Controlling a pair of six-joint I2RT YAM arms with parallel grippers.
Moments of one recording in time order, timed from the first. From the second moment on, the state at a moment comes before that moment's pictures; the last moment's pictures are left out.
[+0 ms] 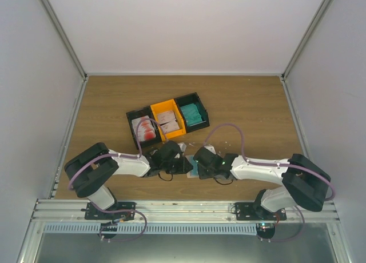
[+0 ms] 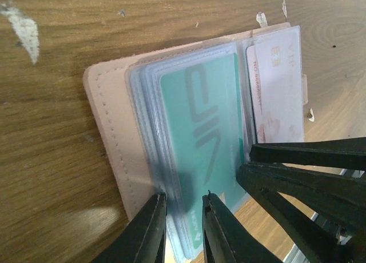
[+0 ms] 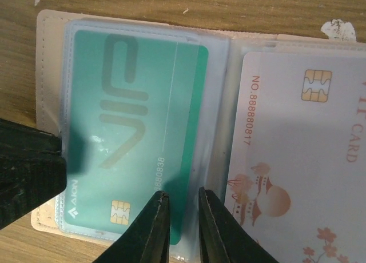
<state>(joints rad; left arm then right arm) -0.90 1.61 0.58 0.22 0.27 -0.93 1.01 1.39 0.63 -0.43 0.18 0.77</state>
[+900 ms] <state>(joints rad) -0.90 1.58 0.56 0.23 0.27 -0.93 0.93 1.24 0.44 -0.24 0.08 0.81</state>
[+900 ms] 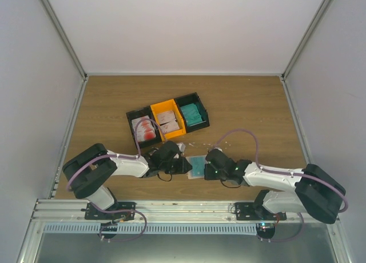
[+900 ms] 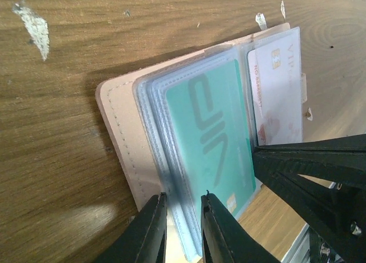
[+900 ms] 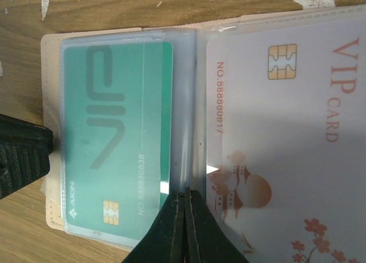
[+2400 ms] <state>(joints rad) -0.90 1.58 0.55 0.26 0.28 -0.94 0.90 1.27 0.46 -0.23 0.00 0.79</state>
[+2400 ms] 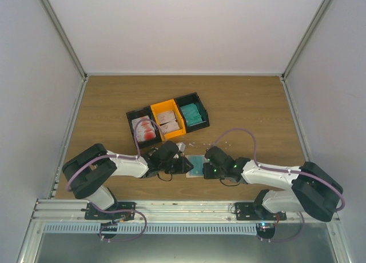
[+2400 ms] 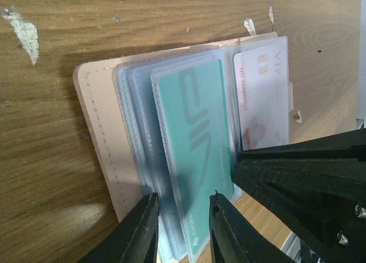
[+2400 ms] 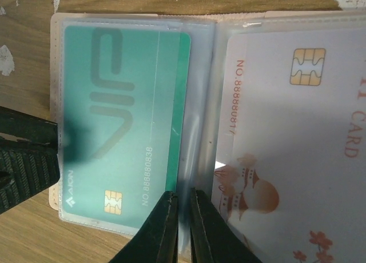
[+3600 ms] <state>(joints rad) -0.90 1.60 0.54 0.41 0.40 -0.94 0.90 1.16 0.45 -0.29 0.03 0.78</state>
